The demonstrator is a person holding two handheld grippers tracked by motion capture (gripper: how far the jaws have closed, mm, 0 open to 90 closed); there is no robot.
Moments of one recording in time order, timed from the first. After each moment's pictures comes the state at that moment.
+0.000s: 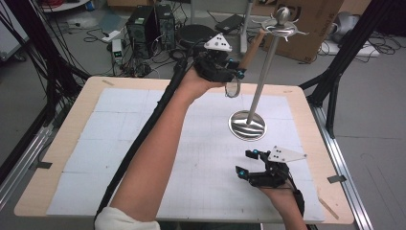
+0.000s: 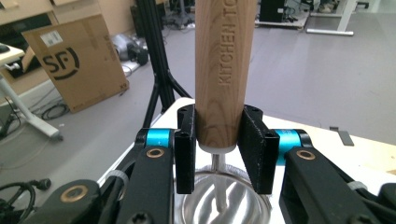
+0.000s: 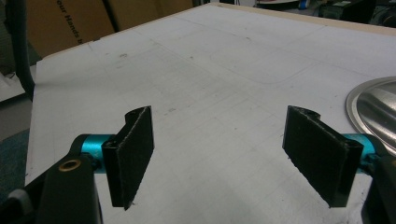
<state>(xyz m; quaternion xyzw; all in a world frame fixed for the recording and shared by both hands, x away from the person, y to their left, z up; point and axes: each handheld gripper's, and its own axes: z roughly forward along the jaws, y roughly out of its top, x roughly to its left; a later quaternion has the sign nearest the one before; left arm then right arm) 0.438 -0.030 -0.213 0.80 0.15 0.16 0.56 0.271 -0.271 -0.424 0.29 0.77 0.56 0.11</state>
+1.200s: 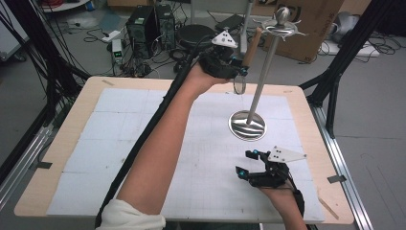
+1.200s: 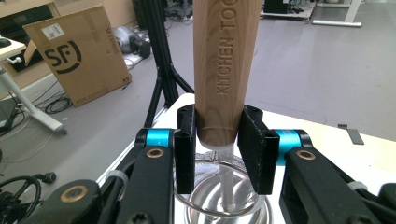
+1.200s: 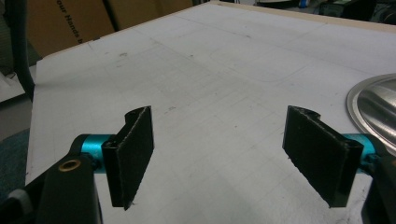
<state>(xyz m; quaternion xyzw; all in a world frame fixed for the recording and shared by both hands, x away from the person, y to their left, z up) 0.449 -0.042 -0.209 0.81 0.16 0.16 0.54 0.271 -0.272 -0.425 0.29 0.77 0.56 0.11</state>
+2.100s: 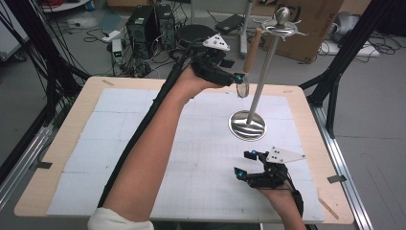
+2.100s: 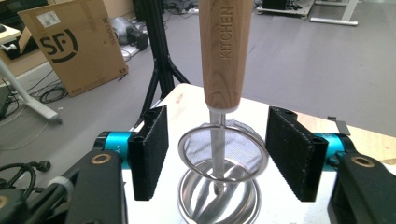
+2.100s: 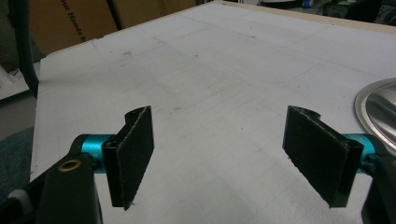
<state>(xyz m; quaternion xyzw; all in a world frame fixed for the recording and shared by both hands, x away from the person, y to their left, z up) 0.435 -0.019 -0.208 0.81 0.17 0.14 0.54 0.270 -0.267 -0.424 0.28 0.77 0.56 0.11</state>
